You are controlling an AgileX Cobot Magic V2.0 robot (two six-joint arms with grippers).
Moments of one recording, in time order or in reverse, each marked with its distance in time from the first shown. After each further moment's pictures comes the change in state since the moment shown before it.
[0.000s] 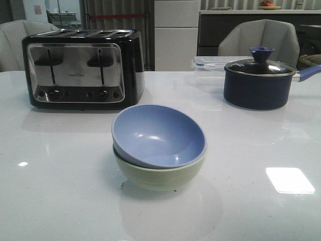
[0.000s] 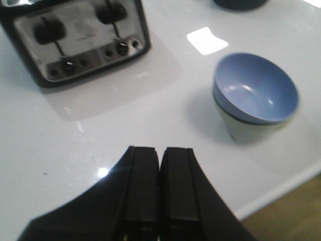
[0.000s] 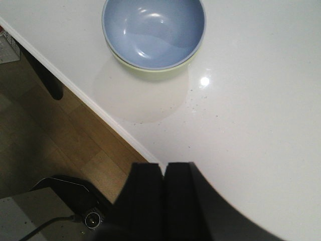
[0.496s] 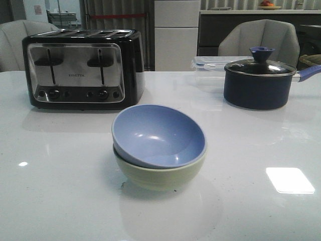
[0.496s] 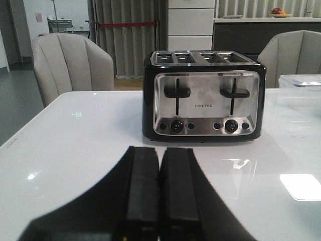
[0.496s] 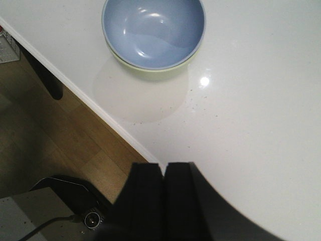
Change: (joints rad) left arm 0.341 -0.402 0.540 -0.104 -0.562 0.000; right arm 0.000 0.000 0.000 0.000 0.000 0.000
